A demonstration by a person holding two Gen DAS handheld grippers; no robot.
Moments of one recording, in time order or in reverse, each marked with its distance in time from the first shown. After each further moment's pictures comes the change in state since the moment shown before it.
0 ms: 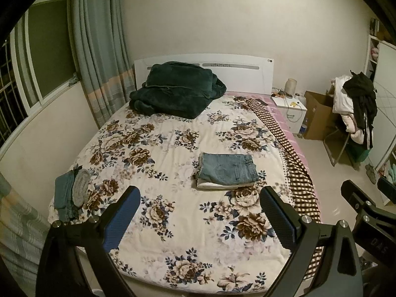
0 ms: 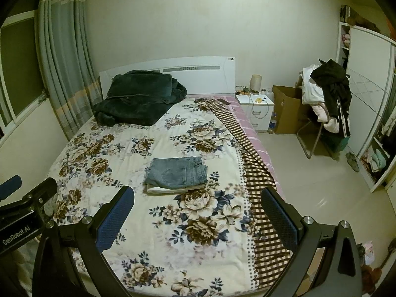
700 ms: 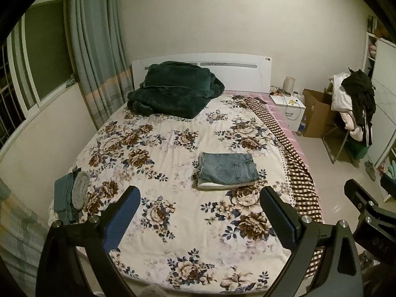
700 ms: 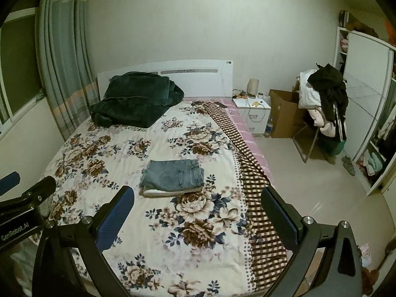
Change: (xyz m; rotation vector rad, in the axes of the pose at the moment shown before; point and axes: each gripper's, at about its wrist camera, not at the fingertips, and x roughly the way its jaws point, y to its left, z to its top) left arm 0.003 0.005 0.007 0.002 0.002 -0.010; right arm -0.008 0.006 0.006 -0.008 -0.015 -0.024
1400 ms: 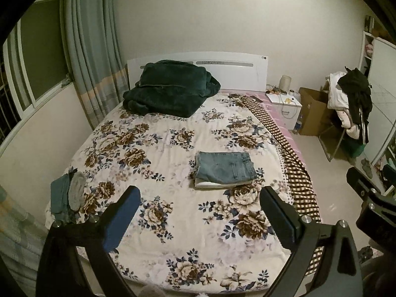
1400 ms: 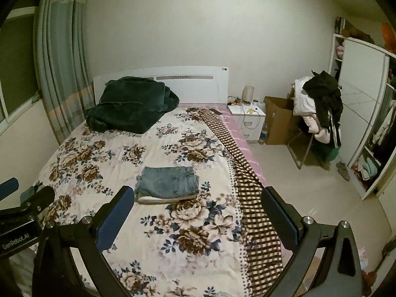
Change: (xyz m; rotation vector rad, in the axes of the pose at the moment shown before) left arm 0.008 -0.002 0.001 0.004 0.010 -0.014; right arm -0.012 0.014 0.009 -0.011 -0.041 -0.042
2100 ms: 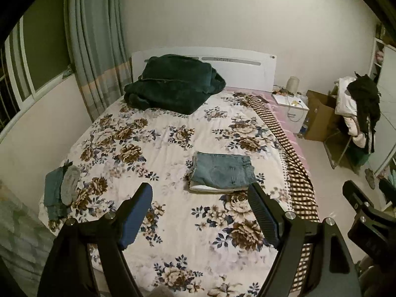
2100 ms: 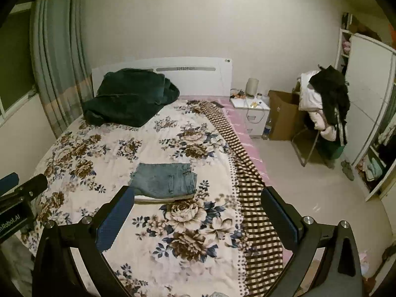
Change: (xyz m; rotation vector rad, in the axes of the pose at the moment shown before) left arm 0.049 -0.019 0.022 -0.044 0.021 0.008; right arm 0.082 -0.021 0.000 -0.007 0.029 0.003
